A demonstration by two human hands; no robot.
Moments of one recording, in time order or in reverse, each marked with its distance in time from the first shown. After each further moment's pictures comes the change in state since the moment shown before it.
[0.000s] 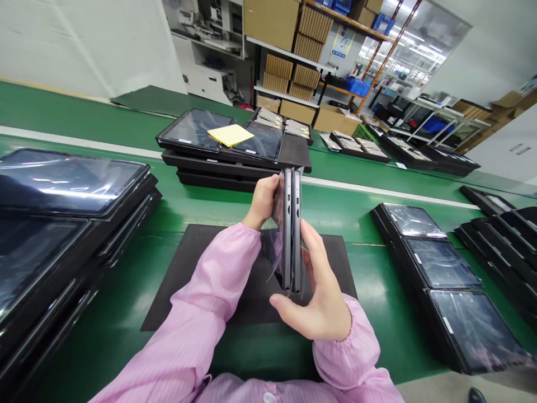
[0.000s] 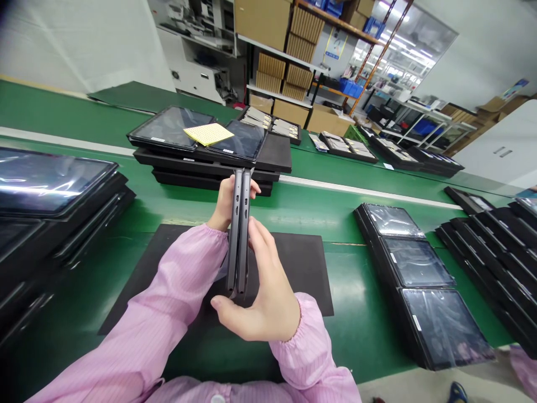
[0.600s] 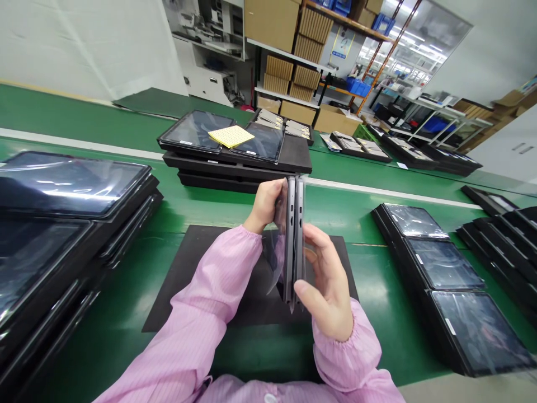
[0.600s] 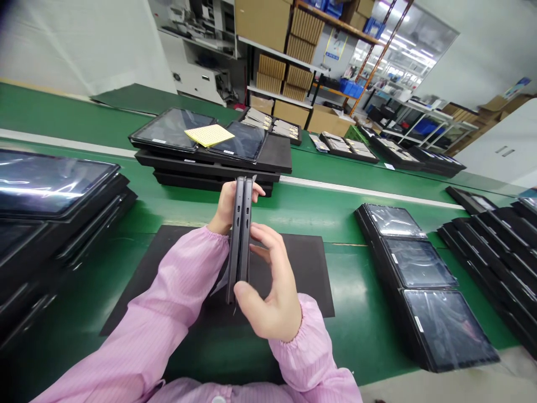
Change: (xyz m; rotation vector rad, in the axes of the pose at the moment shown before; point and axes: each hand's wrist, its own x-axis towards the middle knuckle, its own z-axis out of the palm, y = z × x) left_hand -0.006 0.025 0.002 -0.016 -0.115 0.040; right_hand -0.002 -0.001 0.001 0.242 0.172 0.071
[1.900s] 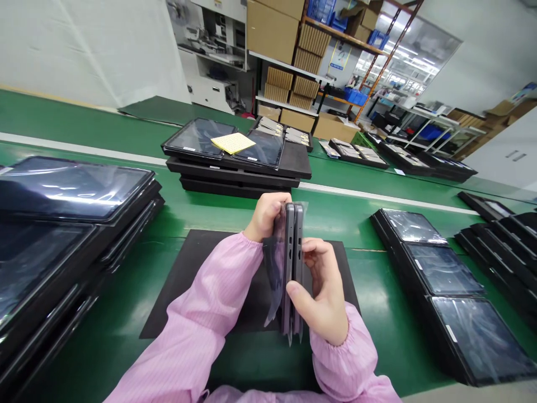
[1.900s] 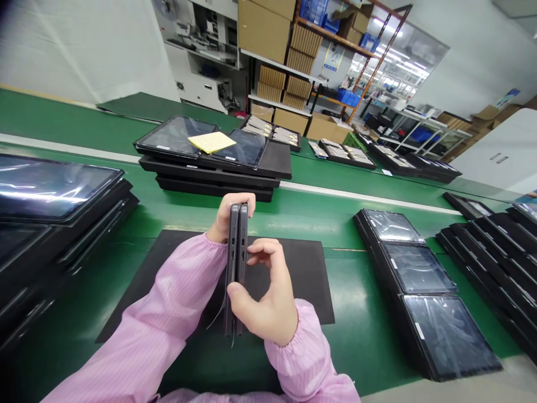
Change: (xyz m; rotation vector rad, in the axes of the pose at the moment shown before) left_hand -0.011 0.027 -0.001 0.103 -0.149 0.062; right_hand 0.004 0.001 0.010 -0.117 0.106 0.029
